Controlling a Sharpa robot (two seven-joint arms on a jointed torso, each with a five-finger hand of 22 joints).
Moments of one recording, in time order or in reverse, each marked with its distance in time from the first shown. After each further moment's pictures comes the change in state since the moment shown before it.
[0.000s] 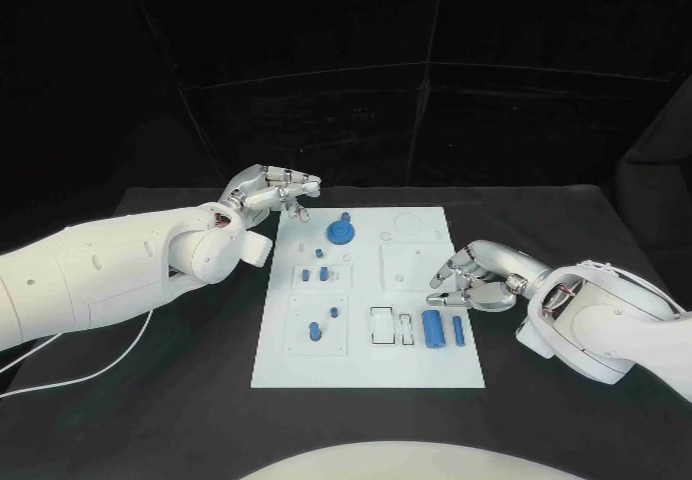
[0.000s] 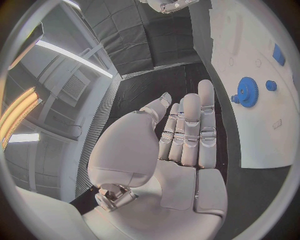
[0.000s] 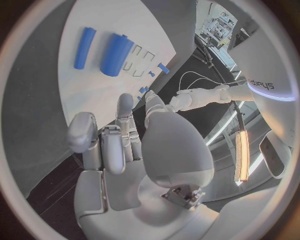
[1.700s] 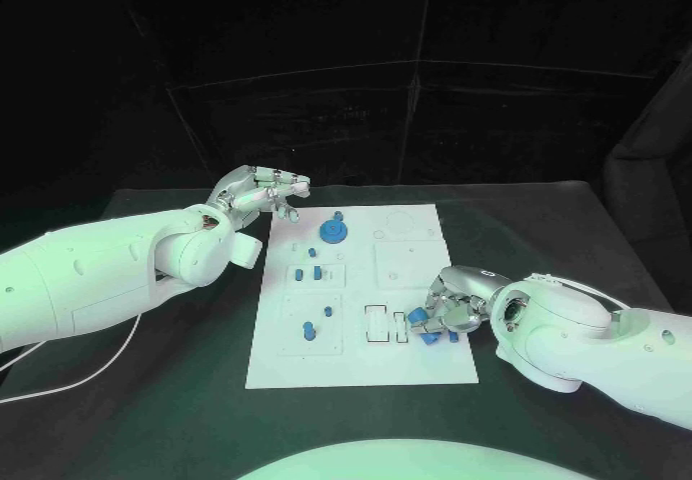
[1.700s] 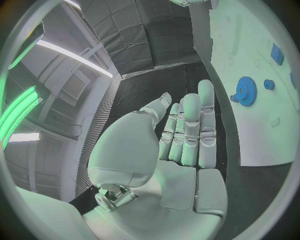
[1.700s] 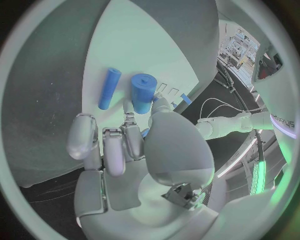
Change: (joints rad) left arm 0.000 -0.016 -0.001 0.011 0.000 0.000 -0.001; left_hand 0.000 0.000 0.000 0.000 0.000 0.000 0.000 0.004 0.000 -0.002 -0.002 0.004 0.000 -0.002 0.002 0.000 -0.001 0.000 0.000 0.000 0.000 -0.002; right arm -0.065 0.112 0.004 -0.016 -0.235 0.128 -0.322; right_hand 0.002 0.025 -0.070 -0.002 0.080 0.018 -0.023 0.104 0.085 0.147 -0.018 0.571 0.652 0.004 -0.003 0.062 -0.001 -0.015 0.034 -0.009 0.035 0.077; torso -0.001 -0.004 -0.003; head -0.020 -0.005
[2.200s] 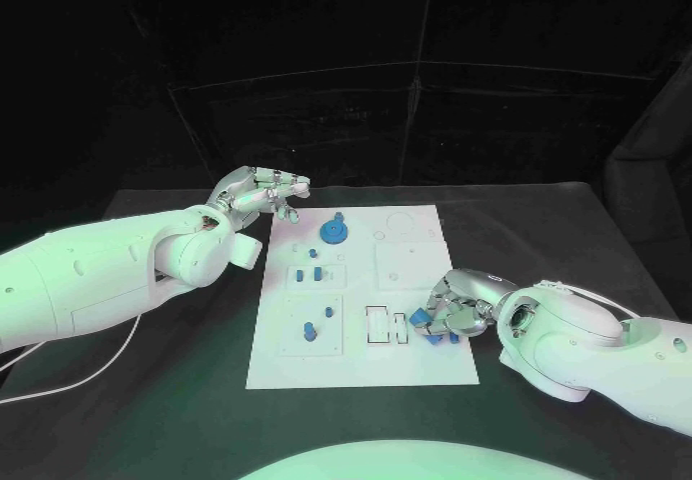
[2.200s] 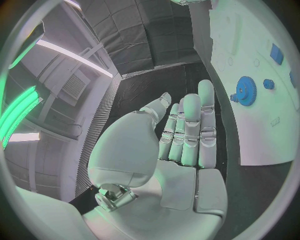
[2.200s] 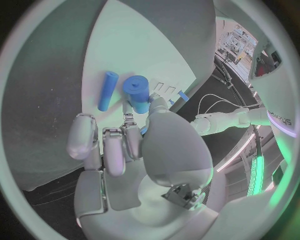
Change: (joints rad) left arm 0.000 -0.004 0.000 0.002 0.000 0.002 0.000; left_hand 0.000 0.000 -0.003 0.003 0.000 -0.007 0.000 0.000 0.000 -0.002 -0.002 0.000 0.000 -0.002 0.002 0.000 0.000 0.000 0.000 0.000 0.000 0.000; right arm -0.010 -0.034 -0.006 0.026 0.036 -0.069 0.041; right_hand 0.012 0.034 -0.022 0.014 0.136 -0.004 0.003 -0.001 0.010 0.004 -0.004 0.005 0.001 -0.003 -0.003 0.005 0.000 0.000 0.004 -0.004 0.004 0.008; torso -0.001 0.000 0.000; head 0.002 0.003
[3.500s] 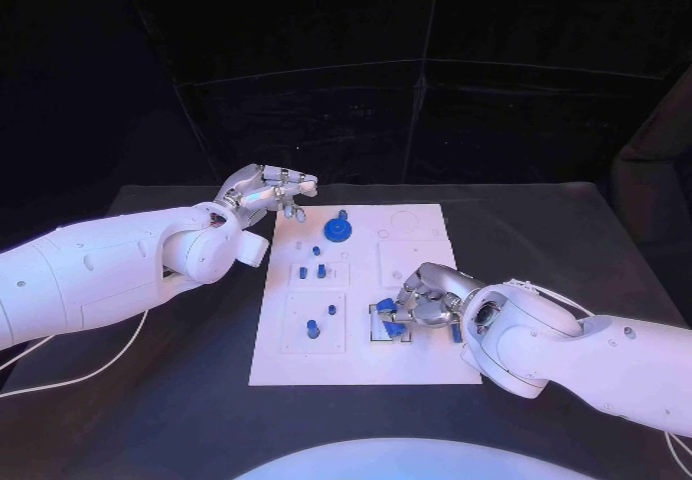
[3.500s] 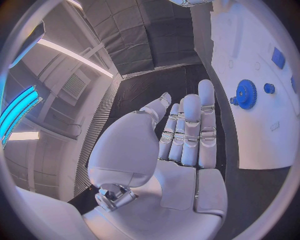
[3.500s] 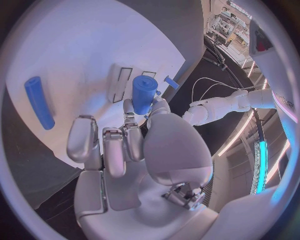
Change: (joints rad) left arm 0.000 0.010 0.000 -0.001 0.000 0.008 -0.004; left_hand 0.000 0.000 0.000 0.000 0.000 0.000 0.000 0.000 0.000 -0.004 0.004 0.000 0.000 0.000 0.000 0.005 -0.001 0.000 0.003 0.004 -0.004 -0.002; right arm 0.001 0.146 0.001 -0.036 0.121 -0.108 -0.041; right_hand -0.054 0.017 -0.038 0.037 0.008 0.050 -0.006 0.005 0.025 0.007 -0.015 0.003 0.000 0.003 -0.019 0.012 0.001 0.000 0.014 -0.014 0.011 0.023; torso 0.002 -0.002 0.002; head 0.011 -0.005
